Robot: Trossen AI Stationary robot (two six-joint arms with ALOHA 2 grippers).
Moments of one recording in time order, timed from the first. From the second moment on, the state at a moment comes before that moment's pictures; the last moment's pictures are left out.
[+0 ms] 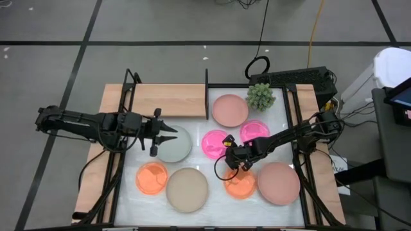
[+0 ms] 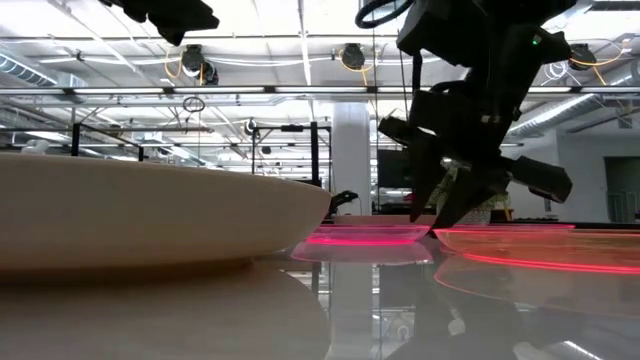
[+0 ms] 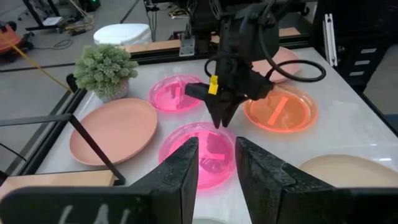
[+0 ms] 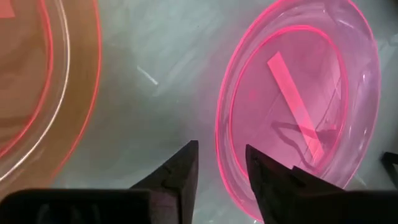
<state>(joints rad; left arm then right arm) -0.11 0.86 0.73 -0.23 -0.10 0.07 0.22 1.69 0.86 -0.33 0.26 -0.59</state>
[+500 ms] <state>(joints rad) -0.11 0.86 0.73 -0.23 -0.10 0.08 0.18 1.68 0.77 -0.17 0.18 -0.62</state>
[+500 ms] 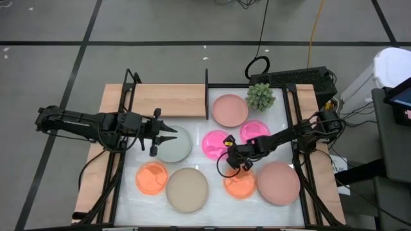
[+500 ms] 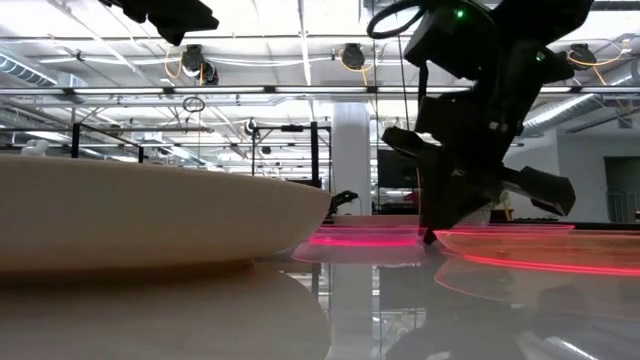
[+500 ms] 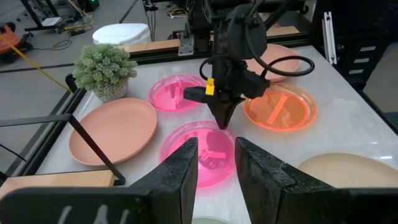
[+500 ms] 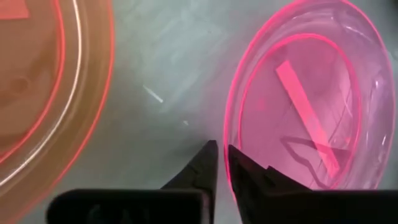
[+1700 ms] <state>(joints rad) -0.15 0.98 0.73 -0.17 -0.10 0.20 0.25 1.50 0.84 -0.14 0.34 -0.70</state>
